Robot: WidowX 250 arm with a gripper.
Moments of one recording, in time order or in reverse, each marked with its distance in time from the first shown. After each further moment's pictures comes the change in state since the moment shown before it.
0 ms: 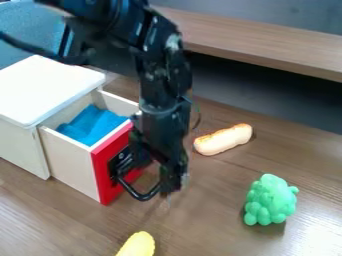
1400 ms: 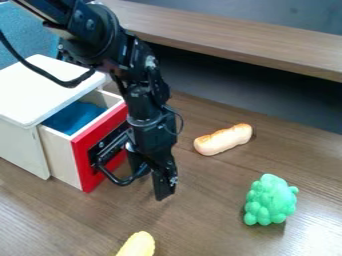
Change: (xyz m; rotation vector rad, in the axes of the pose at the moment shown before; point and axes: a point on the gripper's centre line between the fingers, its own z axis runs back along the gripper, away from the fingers) arm 0.006 0.014 -0.041 -0.127 -0.052 -0.038
